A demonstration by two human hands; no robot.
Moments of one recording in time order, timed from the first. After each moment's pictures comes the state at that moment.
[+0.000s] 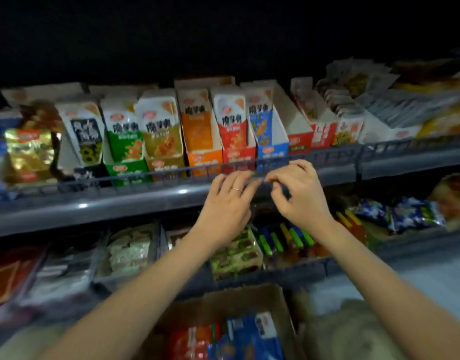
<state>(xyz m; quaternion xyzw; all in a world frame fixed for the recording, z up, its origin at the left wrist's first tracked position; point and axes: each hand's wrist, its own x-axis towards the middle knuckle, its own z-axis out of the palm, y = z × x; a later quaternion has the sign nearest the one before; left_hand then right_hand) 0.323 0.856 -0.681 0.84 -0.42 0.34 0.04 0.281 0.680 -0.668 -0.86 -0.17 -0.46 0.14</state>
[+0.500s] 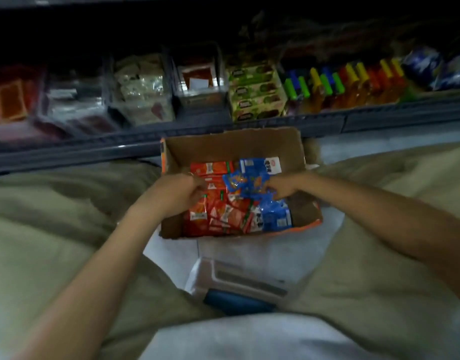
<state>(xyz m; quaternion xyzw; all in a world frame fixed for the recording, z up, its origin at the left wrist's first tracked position) 0.173 1.045 -0.840 0.92 -0.32 -0.22 0.05 0.174 0.764 -0.927 -0.86 -0.15 0.49 0.04</state>
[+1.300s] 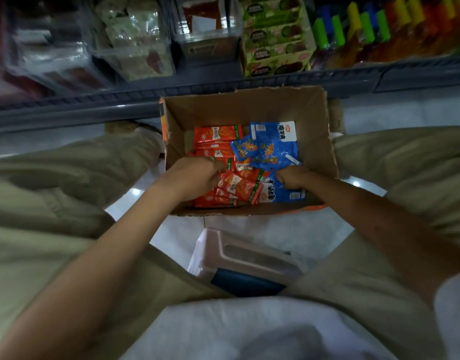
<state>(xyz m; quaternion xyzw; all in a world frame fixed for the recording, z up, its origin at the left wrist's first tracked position) 0.171 1.032 -0.873 0.89 -0.34 -0.31 0.07 0.143 0.764 -1.015 -0.85 -0.08 0.51 -0.02</state>
